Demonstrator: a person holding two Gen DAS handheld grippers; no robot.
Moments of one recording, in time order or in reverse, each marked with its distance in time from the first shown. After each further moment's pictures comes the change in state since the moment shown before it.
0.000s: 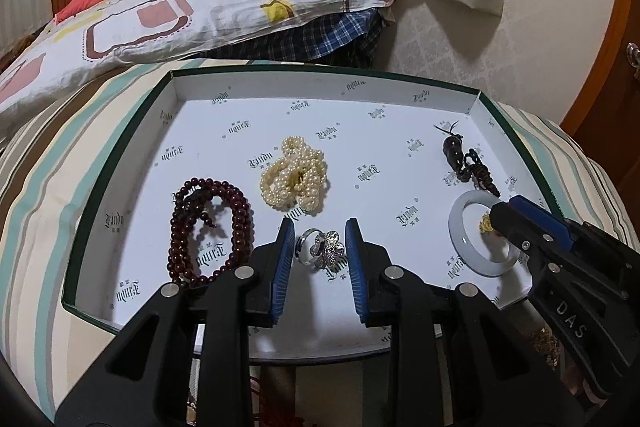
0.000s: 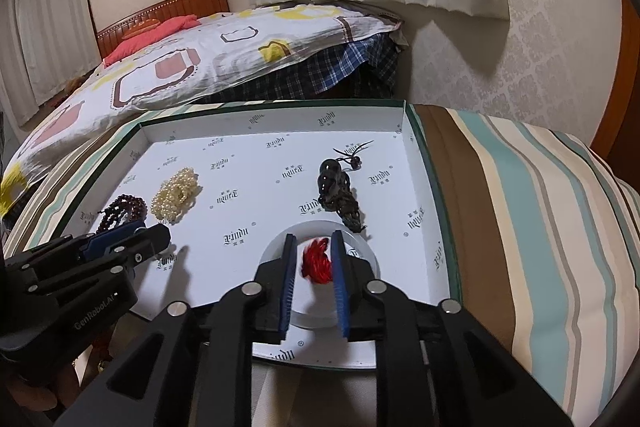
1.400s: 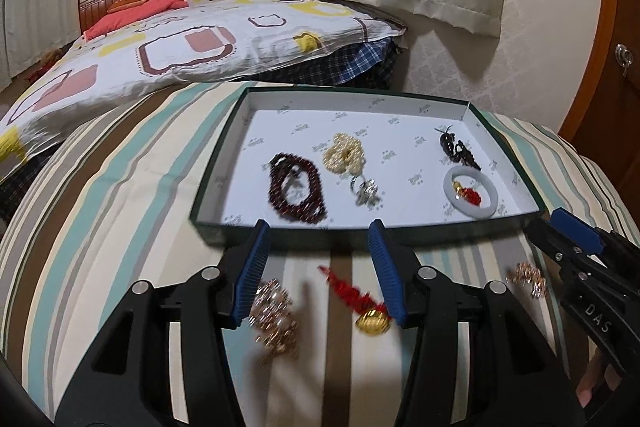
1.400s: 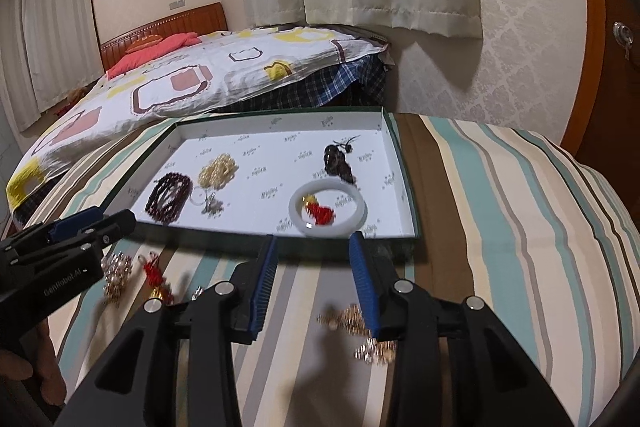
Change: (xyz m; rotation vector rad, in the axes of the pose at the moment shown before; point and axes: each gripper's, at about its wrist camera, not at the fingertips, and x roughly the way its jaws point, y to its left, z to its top) left arm -0.098 0.023 -0.046 0.002 -0.103 0.082; right arm -0.083 0.017 -0.046 0.001 -0.076 -0.033
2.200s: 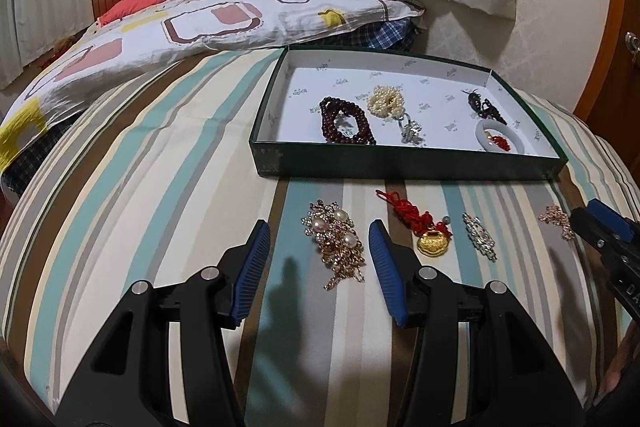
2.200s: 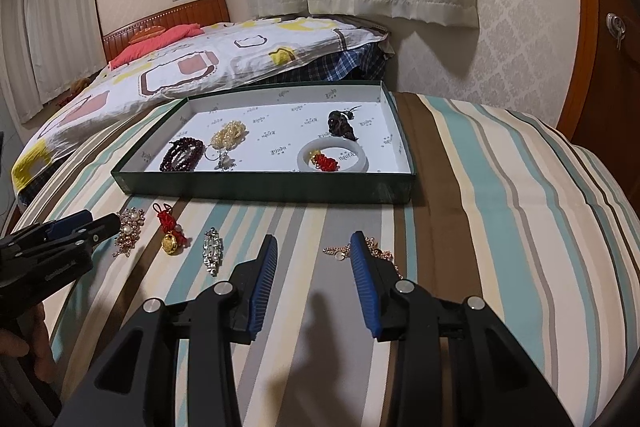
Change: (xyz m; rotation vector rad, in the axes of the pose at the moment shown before) left arm -0.008 0.031 -0.043 -0.008 0.060 0.050; right arm -0.018 0.005 -0.036 -0.006 0.024 -0.004
